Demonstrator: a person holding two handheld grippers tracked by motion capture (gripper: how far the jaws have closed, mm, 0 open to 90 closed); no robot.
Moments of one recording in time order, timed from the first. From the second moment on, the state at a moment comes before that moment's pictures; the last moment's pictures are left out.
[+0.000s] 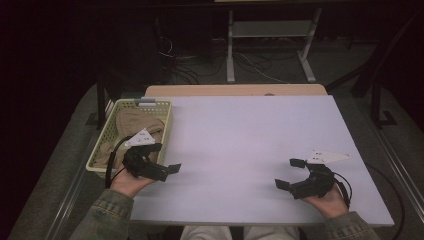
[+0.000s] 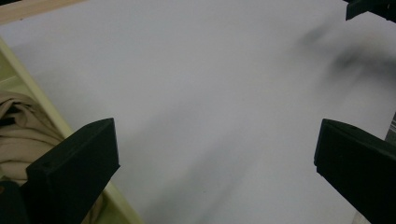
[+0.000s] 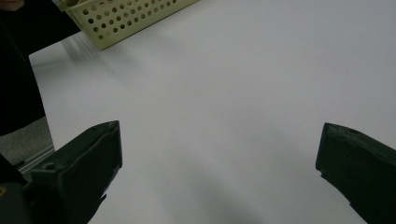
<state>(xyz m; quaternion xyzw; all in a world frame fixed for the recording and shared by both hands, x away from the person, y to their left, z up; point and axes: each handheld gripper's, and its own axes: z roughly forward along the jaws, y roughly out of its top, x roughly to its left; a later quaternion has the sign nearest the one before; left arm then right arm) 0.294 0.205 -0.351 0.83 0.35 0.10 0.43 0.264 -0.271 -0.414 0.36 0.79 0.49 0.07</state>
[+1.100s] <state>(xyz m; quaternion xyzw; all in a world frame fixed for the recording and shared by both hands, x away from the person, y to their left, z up) 0.327 0.245 -0.327 0.83 0.38 0.12 0.39 0.264 -0.270 -0.414 0.36 0.79 0.49 0.07</state>
